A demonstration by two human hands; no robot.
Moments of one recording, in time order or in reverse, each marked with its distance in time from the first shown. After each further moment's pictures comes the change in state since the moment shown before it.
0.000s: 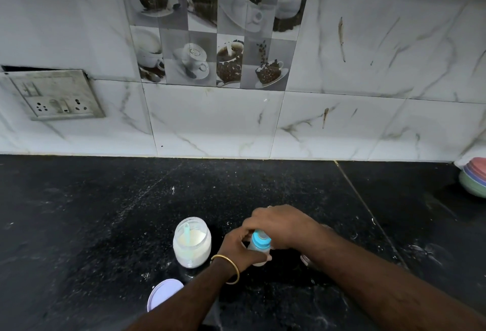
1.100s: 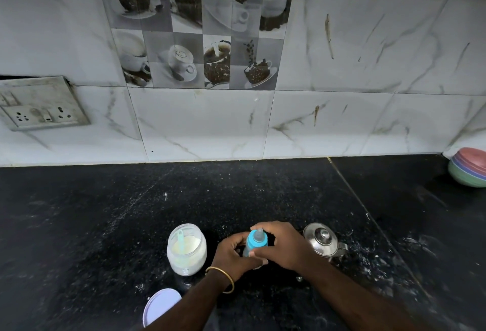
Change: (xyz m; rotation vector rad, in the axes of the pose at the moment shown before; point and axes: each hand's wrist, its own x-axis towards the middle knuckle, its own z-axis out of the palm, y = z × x) left_hand -0.001 -0.019 0.001 -0.099 -0.006 0.022; right_hand -0.017 0.003 0.082 0.902 0.407 0.371
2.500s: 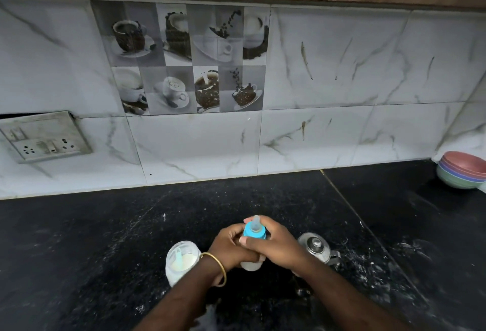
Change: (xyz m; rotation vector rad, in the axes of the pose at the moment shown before) left_hand 0.003 0.093 -0.019 -0.135 -0.142 -0.098; right_hand -0.013 -0.053 -0.026 0.447 0.058 0.086
